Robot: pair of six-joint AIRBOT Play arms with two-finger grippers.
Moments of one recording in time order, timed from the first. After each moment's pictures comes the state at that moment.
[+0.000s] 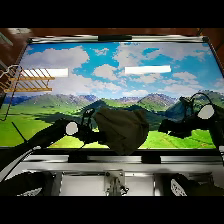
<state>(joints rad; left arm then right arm) -0.71 -1.28 0.77 1.04 -0.79 -1.84 -0.11 -1.00 0.77 -1.24 1.34 1.56</state>
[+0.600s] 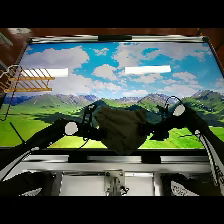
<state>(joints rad) -0.72 -1.24 0.79 1.03 -0.73 -1.74 0.04 -1.30 0.74 -1.06 1.24 1.51</state>
